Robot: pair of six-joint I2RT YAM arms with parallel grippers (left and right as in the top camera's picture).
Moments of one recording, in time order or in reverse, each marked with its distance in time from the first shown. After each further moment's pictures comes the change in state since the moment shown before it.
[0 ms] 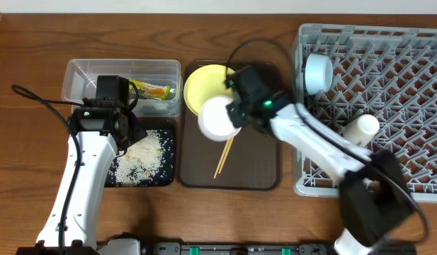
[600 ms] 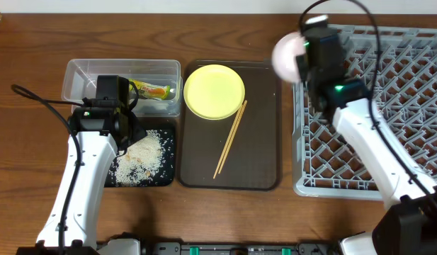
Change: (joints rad) left arm 0.000 0.000 0.000 0.005 0.000 -0.001; right arm -0.324 -0.185 -0.002 0.242 0.460 -0.366
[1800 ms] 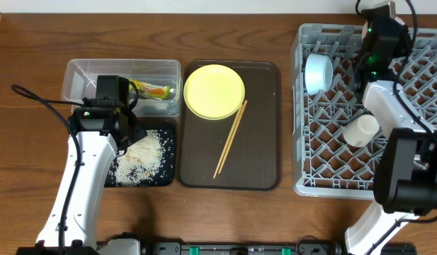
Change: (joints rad) left arm 0.000 0.000 0.000 0.000 0.000 0.000; right arm -0.337 0.329 0.000 0.604 0.223 -0.504
